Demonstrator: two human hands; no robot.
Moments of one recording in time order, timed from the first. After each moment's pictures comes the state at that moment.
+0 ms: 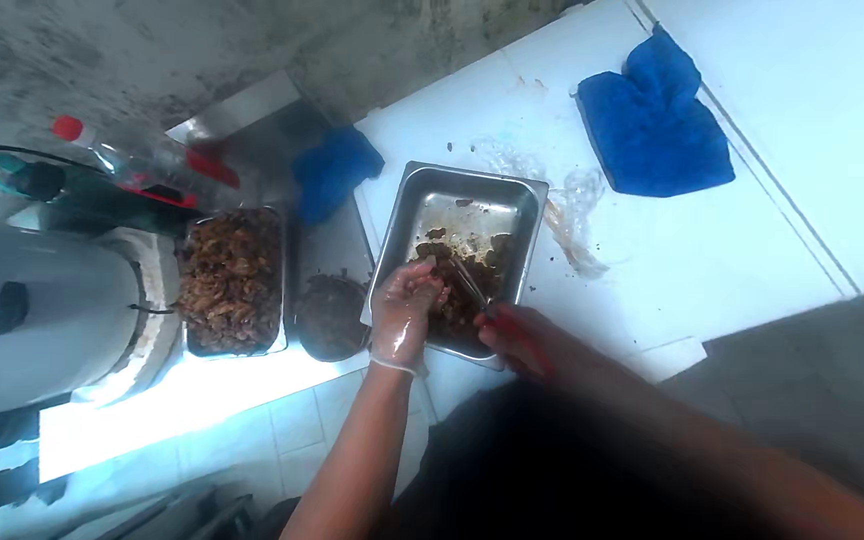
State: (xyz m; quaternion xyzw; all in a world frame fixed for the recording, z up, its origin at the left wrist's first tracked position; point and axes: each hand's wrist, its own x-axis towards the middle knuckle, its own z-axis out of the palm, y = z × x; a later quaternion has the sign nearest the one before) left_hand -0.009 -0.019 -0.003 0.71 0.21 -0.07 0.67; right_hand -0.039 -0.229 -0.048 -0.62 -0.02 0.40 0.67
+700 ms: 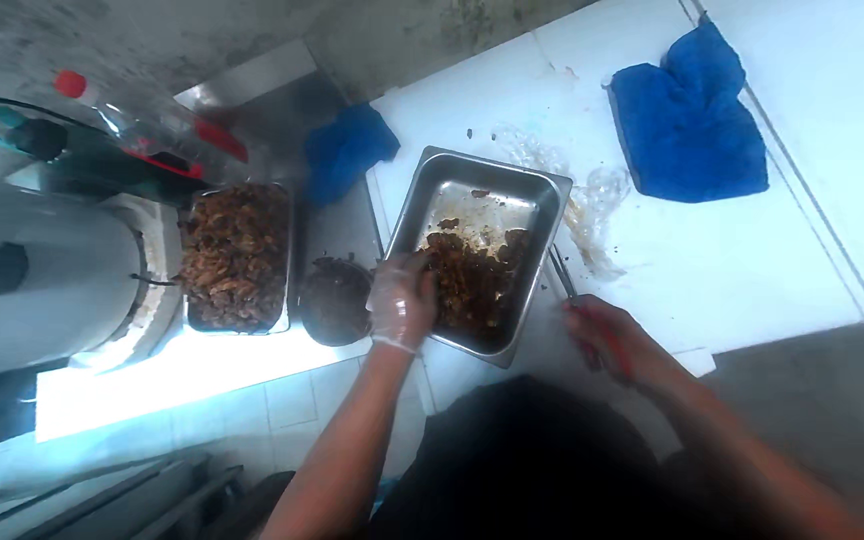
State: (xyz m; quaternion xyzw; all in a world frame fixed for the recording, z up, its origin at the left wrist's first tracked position) left_hand 0.003 0.018 -0.054 0.98 0.00 -0.01 0.19; right_hand -0.052 -0.305 -0.079 -0.72 0.10 0.33 0.60
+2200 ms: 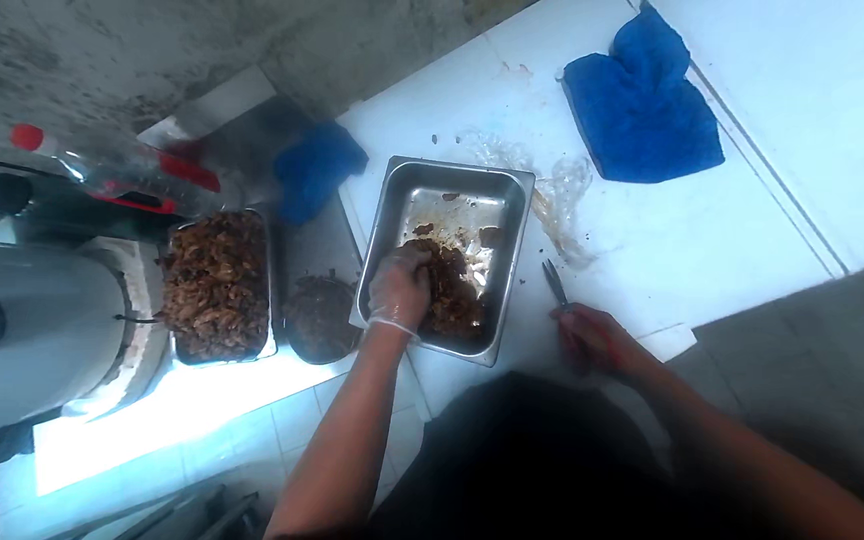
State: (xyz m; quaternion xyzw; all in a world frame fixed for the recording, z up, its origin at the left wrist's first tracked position) left_hand 0.041 -0.008 -0.055 0.97 0.02 -0.15 0.20; right_hand -0.081 -0.332 -0.137 -0.65 0.14 0.33 0.67
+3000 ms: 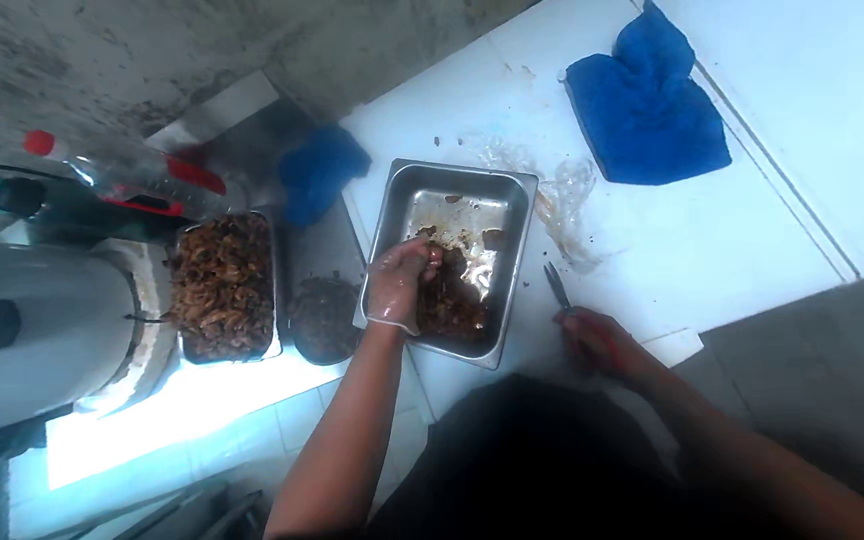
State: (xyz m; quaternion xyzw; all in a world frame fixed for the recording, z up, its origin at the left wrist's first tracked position) left_hand 0.043 -0.017 -0.041 0.71 0.20 -0.10 0.67; right_hand -0.082 -0.331 -0.138 -0.65 0.13 0.33 0.67
